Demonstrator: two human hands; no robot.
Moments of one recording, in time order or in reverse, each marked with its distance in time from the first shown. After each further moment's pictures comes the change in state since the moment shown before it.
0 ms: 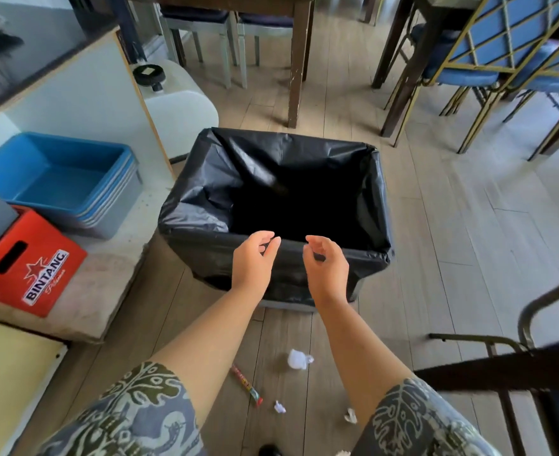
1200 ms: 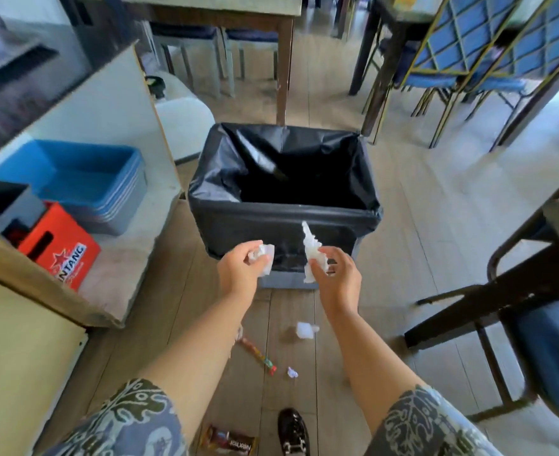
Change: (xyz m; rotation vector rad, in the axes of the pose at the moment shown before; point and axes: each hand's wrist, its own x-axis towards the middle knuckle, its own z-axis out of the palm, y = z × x) left_hand -0.129 -0.040 -0.094 -0.004 0.039 0.057; right_hand -0.167 -0.001 -0.013 -0.069 0.134 0.028
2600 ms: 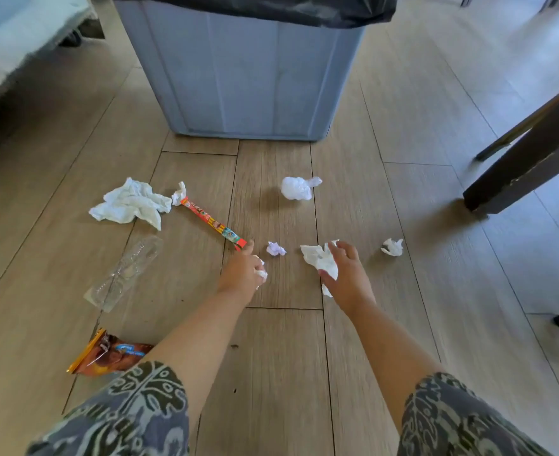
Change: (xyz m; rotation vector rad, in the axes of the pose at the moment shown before) left_hand -0.107 -0.579 0.304 0.491 -0.474 -0.005; right_hand -0.054 0.640 0.152 -0.484 -0.296 -0.081
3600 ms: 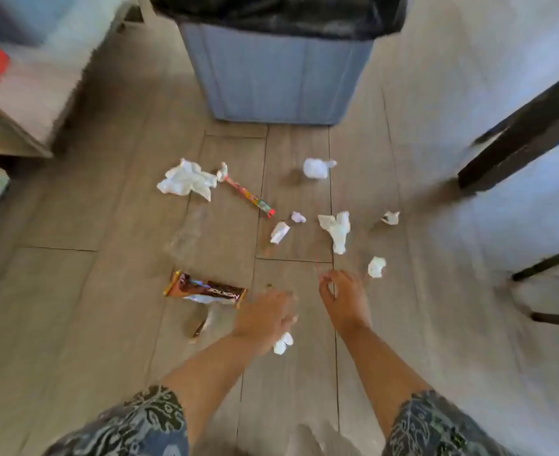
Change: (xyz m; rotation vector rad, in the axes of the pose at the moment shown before) left_hand -0.208 0.026 -0.050 0.270 -0.284 0.187; right_hand -0.162 -0.089 -0.040 0.077 -0.016 0.103
